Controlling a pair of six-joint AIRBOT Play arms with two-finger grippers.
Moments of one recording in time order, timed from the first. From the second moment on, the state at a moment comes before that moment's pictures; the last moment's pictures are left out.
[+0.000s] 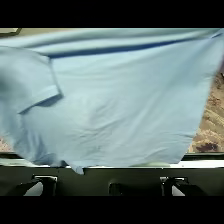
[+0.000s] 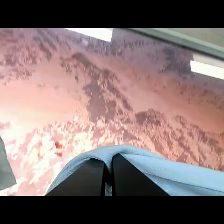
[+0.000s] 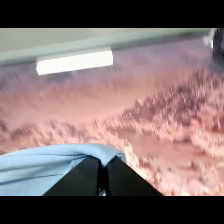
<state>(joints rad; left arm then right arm) 0.18 -1.14 1.96 1.44 -1.42 -1.75 -0.04 -1.14 1.99 1.72 -1.36 -1.41</state>
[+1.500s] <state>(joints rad) 0.10 -1.94 1.91 1.41 -1.51 -1.60 -0.04 -1.95 1.95 1.71 -1.47 -1.40</state>
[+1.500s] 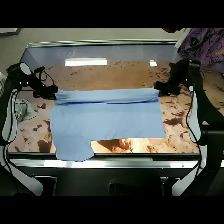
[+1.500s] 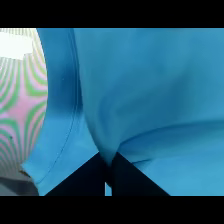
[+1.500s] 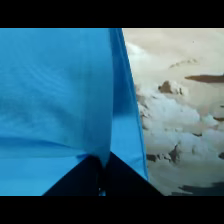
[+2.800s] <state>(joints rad) 0.42 -1.33 1.11 1.28 -1.45 -1.61 -0.46 -1.58 1.32 2.03 -1.47 -1.67</state>
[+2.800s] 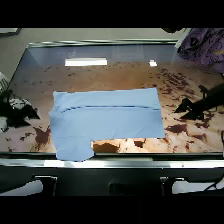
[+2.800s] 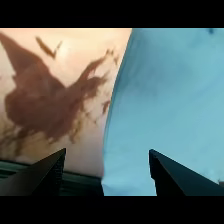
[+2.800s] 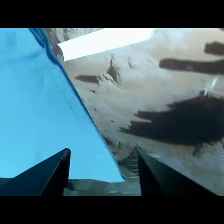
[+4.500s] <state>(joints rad) 0.37 -1.10 0.41 0.92 -1.26 -1.51 -0.51 -1.48 0.91 2.13 -1.37 -1.81</state>
